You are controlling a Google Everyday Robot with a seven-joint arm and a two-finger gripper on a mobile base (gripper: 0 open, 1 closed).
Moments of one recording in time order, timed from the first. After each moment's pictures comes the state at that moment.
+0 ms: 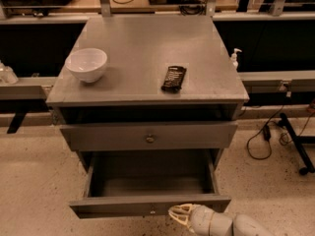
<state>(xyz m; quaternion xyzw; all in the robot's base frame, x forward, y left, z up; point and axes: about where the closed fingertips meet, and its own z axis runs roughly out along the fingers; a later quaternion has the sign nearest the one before) 0.441 -0.080 0.387 -0.48 0.65 0.24 0.53</state>
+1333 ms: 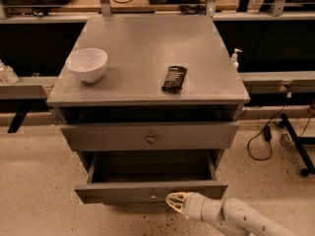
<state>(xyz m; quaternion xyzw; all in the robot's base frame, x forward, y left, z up) 0.482 -0.067 0.378 -0.55 0.64 0.18 0.50</state>
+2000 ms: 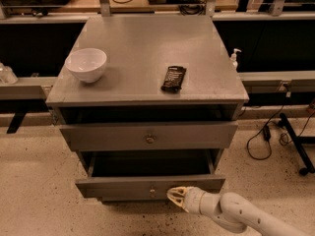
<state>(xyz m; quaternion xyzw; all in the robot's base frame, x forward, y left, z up) 0.513 -0.073 0.365 -0.57 0.64 0.14 0.50</state>
